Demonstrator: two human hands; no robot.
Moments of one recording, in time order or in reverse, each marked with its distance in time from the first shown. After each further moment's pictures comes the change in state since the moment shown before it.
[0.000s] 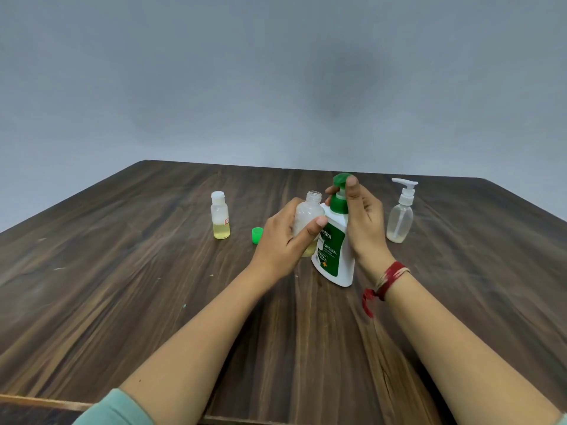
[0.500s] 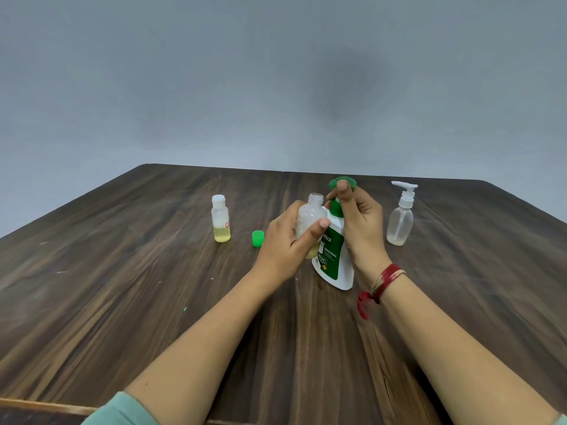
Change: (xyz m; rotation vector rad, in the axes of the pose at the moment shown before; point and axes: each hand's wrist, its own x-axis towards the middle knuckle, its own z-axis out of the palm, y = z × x) left_hand 0.001 0.000 0.005 0.006 0.019 -0.007; right_hand -0.002 -0.001 0.003 -0.021 0.062 0.044
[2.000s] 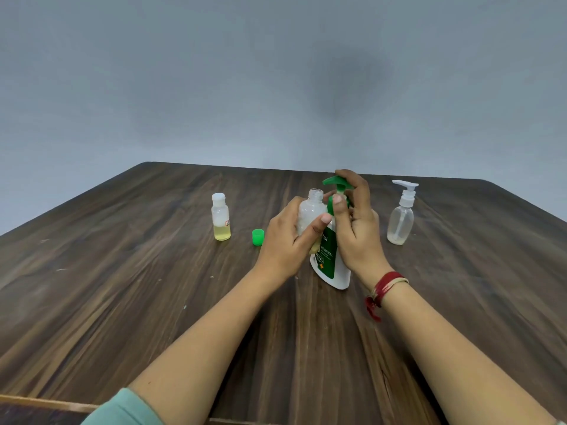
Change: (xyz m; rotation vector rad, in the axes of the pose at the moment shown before) left_hand 0.002 0.000 0.003 0.052 0.046 -0.007; right_hand -0.006 0.012 -0.009 -0.406 -0.065 -0.373
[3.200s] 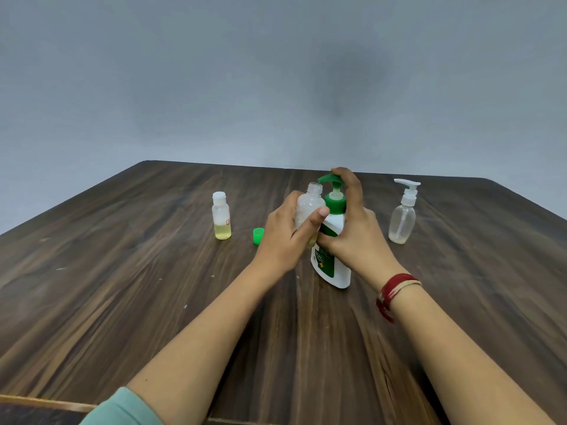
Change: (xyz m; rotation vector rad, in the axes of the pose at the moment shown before) left_hand 0.006 0.002 -0.005 -0.053 -0.024 -0.028; right_hand 0.002 -0.018 -0.011 -0.150 -0.283 0.083
